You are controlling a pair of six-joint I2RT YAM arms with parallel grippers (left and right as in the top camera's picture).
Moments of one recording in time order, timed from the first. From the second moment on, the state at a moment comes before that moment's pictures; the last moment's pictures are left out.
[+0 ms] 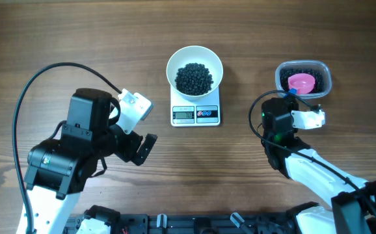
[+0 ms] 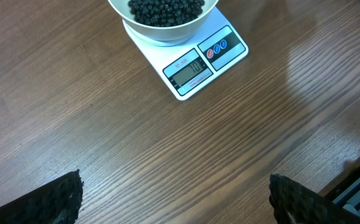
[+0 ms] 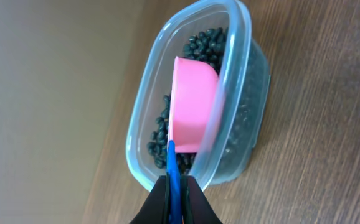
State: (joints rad) left arm -0.29 1.00 1.16 -1.14 0.19 0.30; right arm 0.33 1.40 0.42 0.38 0.75 1.47
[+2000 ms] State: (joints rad) left arm -0.29 1.00 1.16 -1.14 0.20 0.30; right arm -0.01 1.50 1.77 -1.26 0.00 0.38
